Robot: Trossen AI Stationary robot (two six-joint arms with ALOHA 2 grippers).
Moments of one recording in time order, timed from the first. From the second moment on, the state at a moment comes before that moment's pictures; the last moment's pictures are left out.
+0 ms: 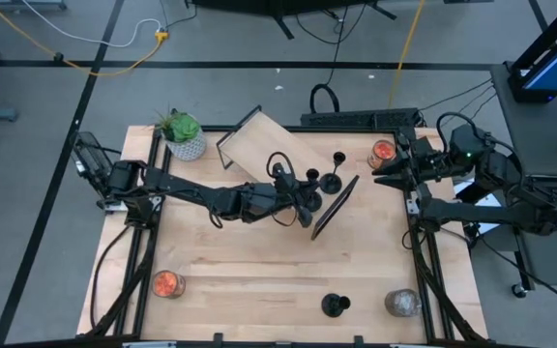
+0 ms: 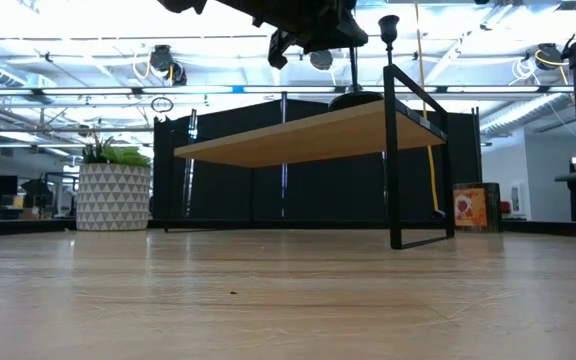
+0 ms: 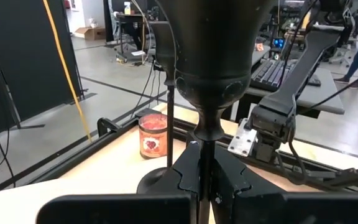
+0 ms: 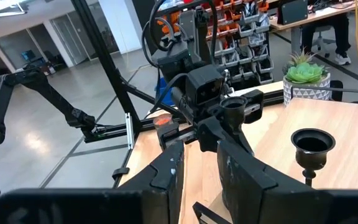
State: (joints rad) left arm -0.10 1.81 1.25 0.47 -0.54 -0.13; right arm -0.30 0.63 1.00 -0.50 -0.45 0.24
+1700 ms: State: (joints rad) left arm -0.10 1.79 1.25 0.34 -0.52 -0.05; right arm -0.30 0.63 1.00 -0.50 -0.45 0.25
